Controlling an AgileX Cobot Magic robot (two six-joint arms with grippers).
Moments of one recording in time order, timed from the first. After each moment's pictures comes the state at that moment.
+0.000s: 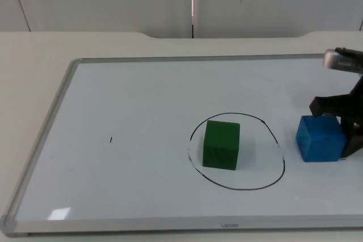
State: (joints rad) right arm 0.17 2.01 -1.12 0.28 0.65 -0.05; left arm -0.43 0.00 -0.50 -0.02 1.07 0.00
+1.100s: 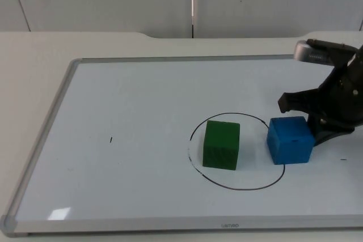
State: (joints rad) right arm 0.29 2.01 -1.12 0.33 0.52 -0.05; left arm -0.43 0.00 -0.50 -0.02 1.07 0.01
